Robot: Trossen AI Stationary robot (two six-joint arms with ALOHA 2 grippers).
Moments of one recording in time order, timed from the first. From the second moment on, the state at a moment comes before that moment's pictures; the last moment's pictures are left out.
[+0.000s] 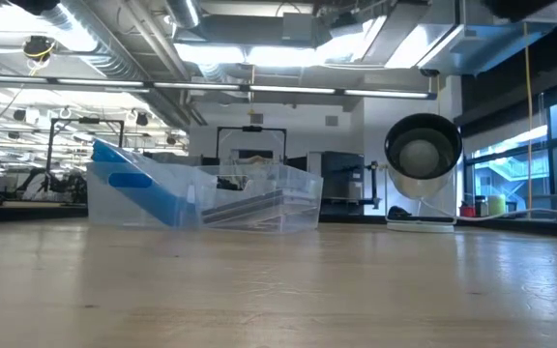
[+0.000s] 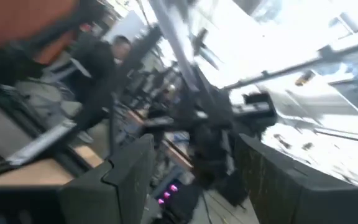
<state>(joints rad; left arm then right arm) -0.31 1.24 0.58 1.13 0.44 0.73 0.39 1.62 0.81 1.11 0.11 -0.79</state>
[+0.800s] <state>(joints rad) -0.36 1.24 0.58 1.09 0.44 0.76 0.31 1.93 1.21 1.05 -0.04 -0.74</state>
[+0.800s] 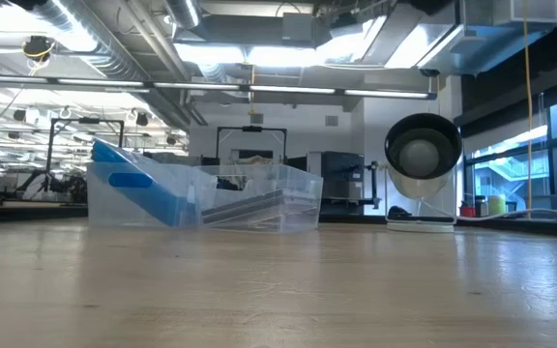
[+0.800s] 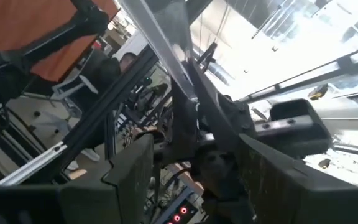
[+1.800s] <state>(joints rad) -0.37 1.24 0.58 1.07 0.42 0.75 0.39 1.93 1.22 1.16 -0.12 -0.81</state>
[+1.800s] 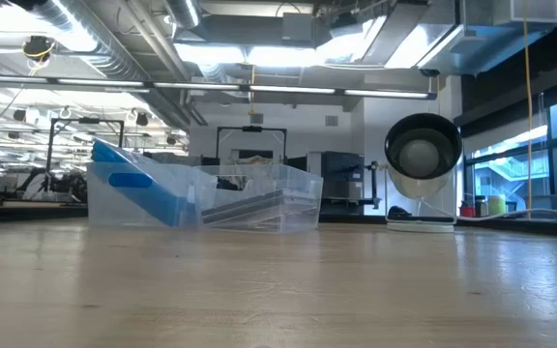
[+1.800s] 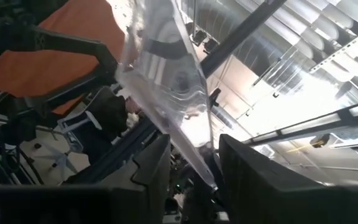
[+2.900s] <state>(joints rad) -0.36 1.24 0.58 1.05 0.38 0.76 0.42 1.93 1.22 1.16 -0.13 -0.82</state>
